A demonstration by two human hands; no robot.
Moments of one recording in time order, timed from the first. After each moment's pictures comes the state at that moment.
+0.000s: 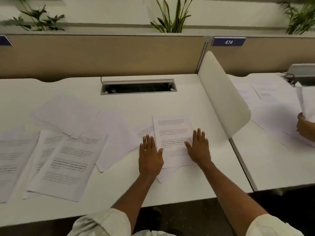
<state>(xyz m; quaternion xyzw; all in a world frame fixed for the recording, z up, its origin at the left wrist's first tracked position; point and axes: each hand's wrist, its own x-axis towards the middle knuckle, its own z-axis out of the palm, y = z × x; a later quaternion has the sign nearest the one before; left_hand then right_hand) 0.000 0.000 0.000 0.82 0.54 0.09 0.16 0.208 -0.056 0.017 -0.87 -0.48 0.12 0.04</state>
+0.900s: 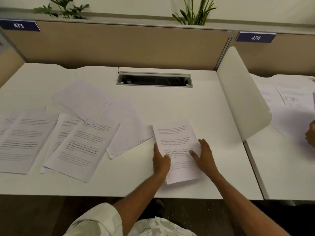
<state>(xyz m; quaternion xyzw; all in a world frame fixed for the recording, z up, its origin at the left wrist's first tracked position) 0.006 -0.039 0.012 0.46 0.63 0.26 0.57 0.195 -0.086 -0.010 -0.81 -0.45 0.28 0.25</state>
